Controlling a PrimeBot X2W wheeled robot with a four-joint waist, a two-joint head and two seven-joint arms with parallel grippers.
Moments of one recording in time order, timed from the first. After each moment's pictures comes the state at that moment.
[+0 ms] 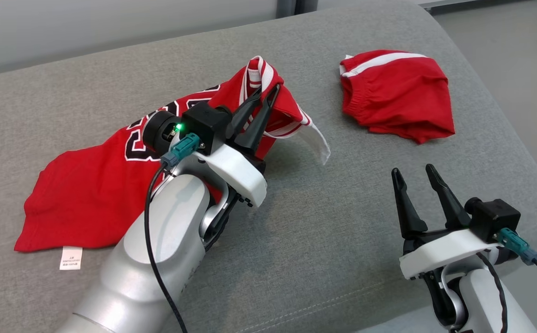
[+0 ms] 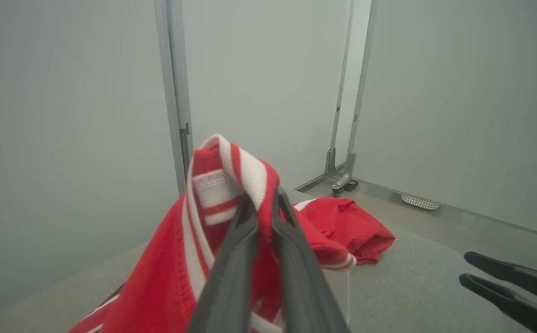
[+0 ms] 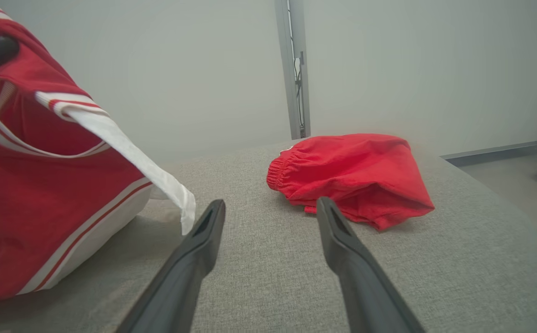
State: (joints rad) left arm -0.76 0.04 -0.60 0.58 -0.42 -0.08 -0.26; right arm -0.31 -0.05 0.18 0.38 0.32 0.13 -0.26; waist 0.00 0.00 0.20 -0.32
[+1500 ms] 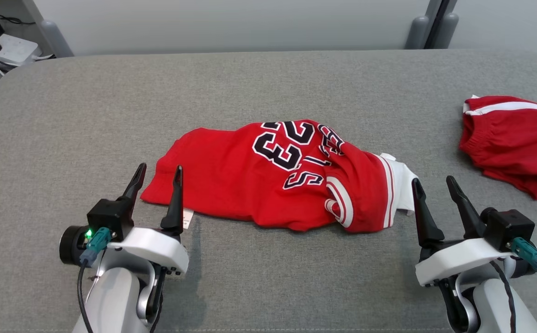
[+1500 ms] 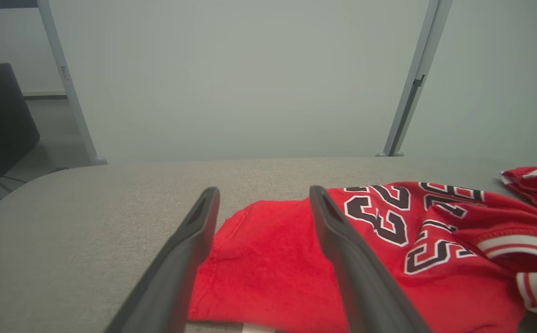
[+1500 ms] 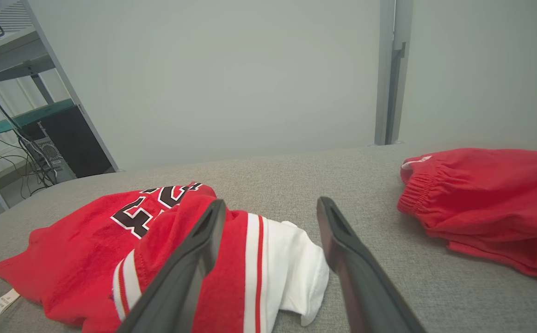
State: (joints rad) left arm -0.34 0.05 -0.15 0.47 -0.21 -0.02 -0.26; right arm -0.27 -0.05 0.10 0.40 0.27 0.13 -0.26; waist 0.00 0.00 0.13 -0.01
